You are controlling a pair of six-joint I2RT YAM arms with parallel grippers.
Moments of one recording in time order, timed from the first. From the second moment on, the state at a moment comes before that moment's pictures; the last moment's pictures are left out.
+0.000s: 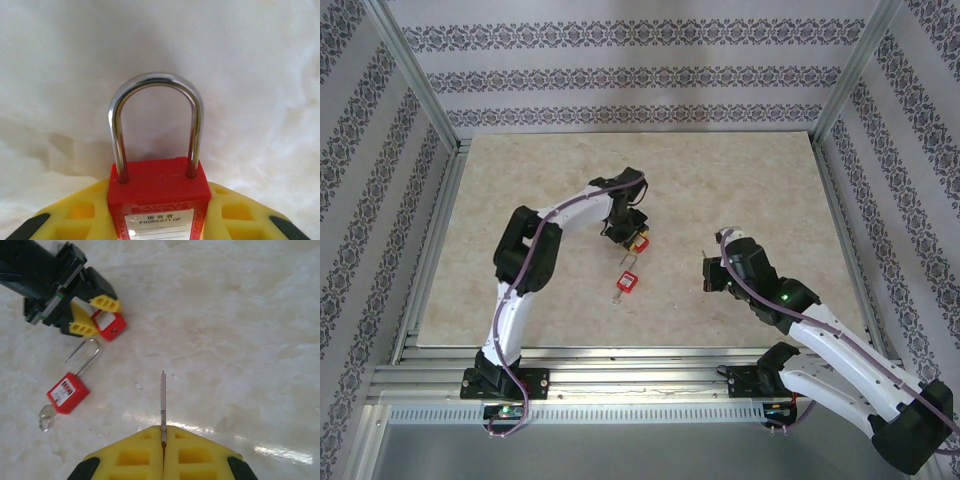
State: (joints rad) left arm -0.54 2.15 1.63 -0.72 0.26 -1.39; right arm 0.64 0.80 0.62 -0.52 0.09 0.47
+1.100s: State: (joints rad) left arm -0.44 1.40 0.63 0.83 0.53 -1.72; right arm 1.01 1.21 1.02 -0.39 0.37 0.21
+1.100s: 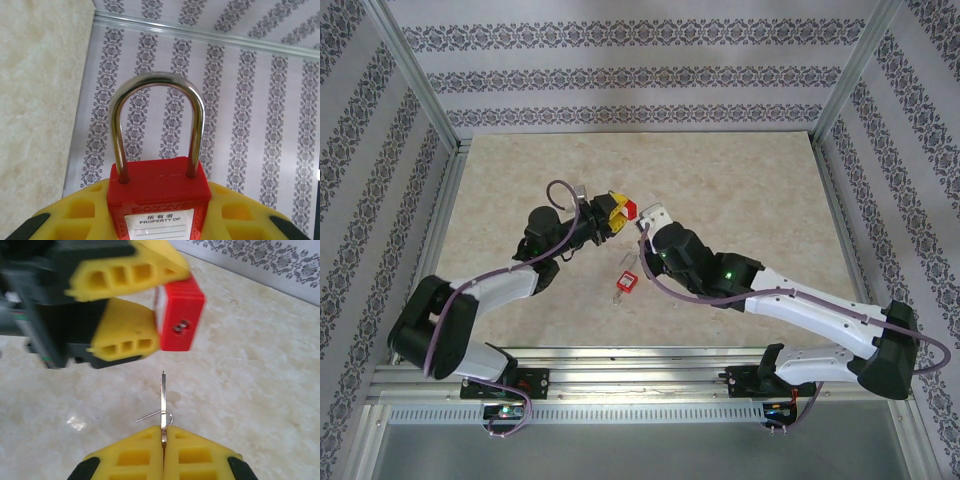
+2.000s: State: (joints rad) left arm -0.44 1.33 0.61 0.60 0.57 -1.60; right arm 0.96 1.21 1.00 -0.38 0.22 0.18
